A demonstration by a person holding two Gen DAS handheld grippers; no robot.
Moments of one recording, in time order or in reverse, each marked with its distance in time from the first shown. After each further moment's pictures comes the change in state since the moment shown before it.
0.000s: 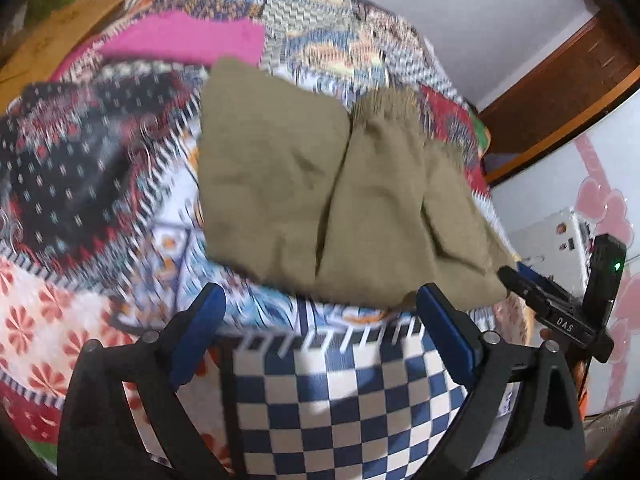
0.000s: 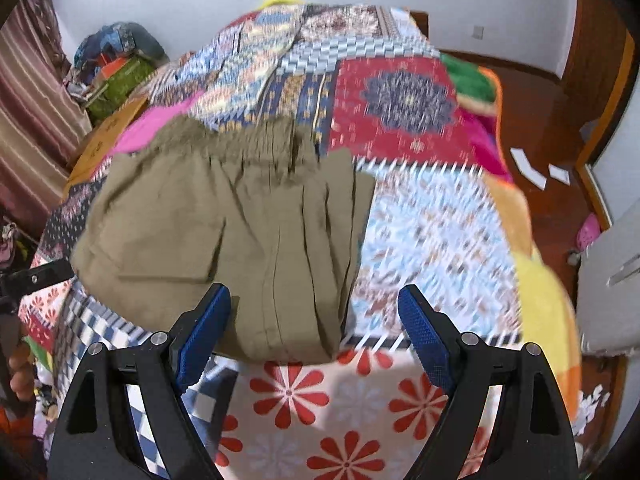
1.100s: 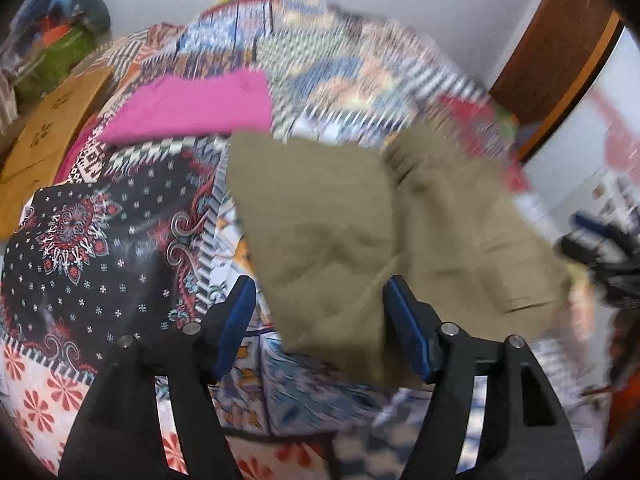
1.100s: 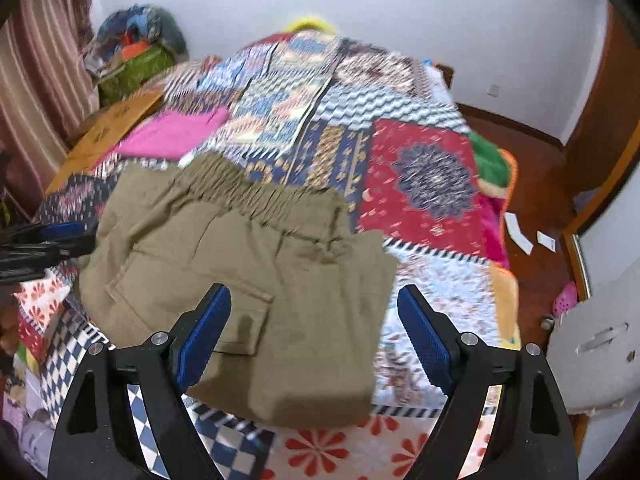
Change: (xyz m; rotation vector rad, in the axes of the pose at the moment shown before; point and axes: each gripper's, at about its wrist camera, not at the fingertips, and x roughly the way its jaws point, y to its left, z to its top) left arm 0.010 0.016 0.048 0.229 -0.062 0.197; right arm -0.002 0.050 0.037 -0.186 -0.073 -0.086
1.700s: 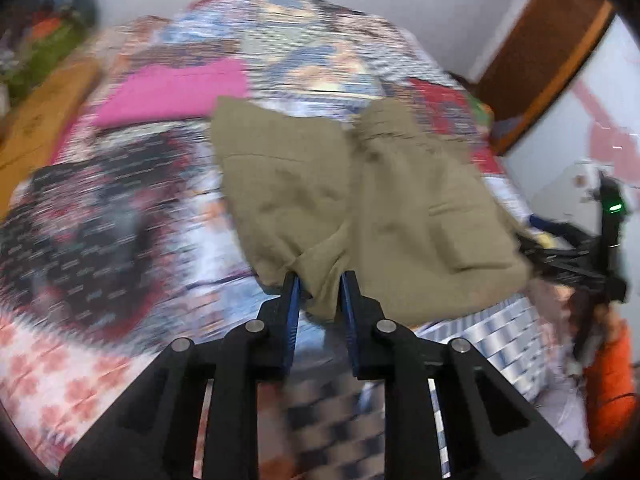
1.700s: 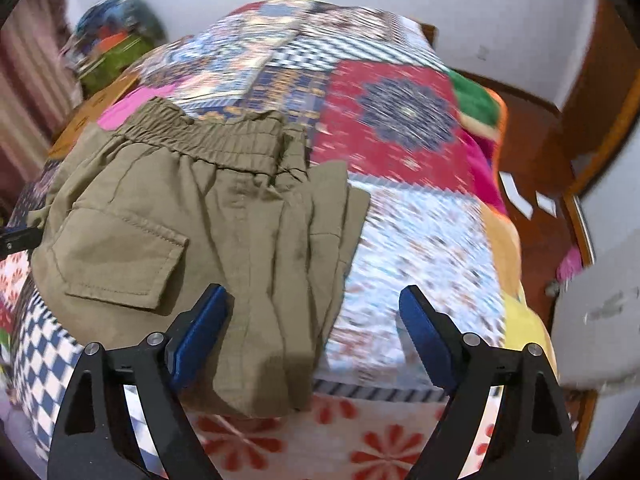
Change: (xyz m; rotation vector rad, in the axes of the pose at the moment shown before) left arm -0.045 -0.013 -0.034 -0.018 -0.004 -0.066; right arm 0.023 -0.038 -0.030 0.048 0.060 0.000
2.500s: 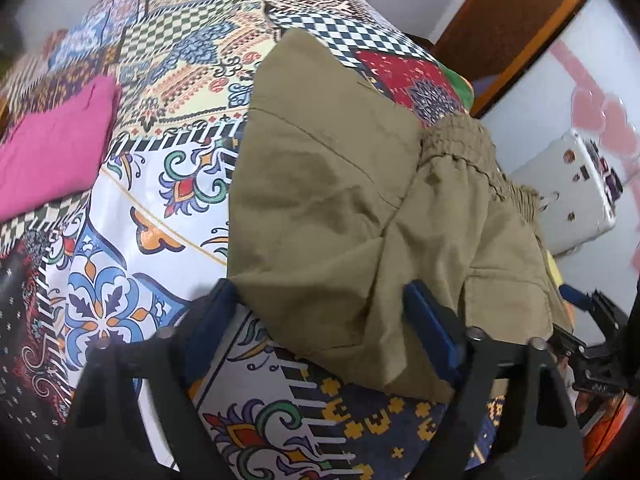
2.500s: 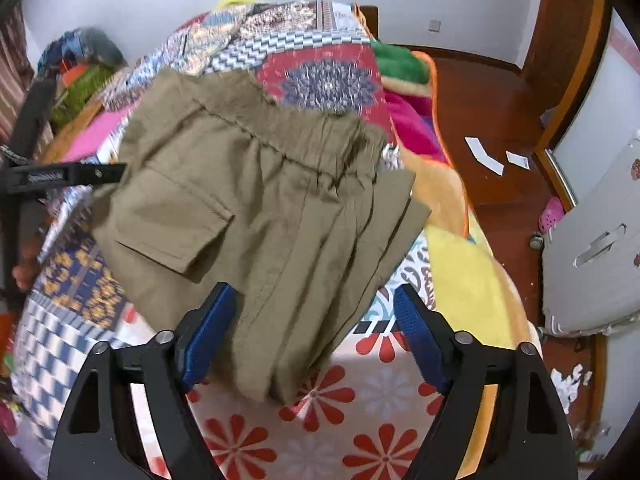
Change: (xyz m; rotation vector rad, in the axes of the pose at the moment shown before) left arm 0.132 -0.081 0.106 0.159 0.119 -0.162; right arm -0.016 -0.053 -0.033 0.180 0.026 -0.057
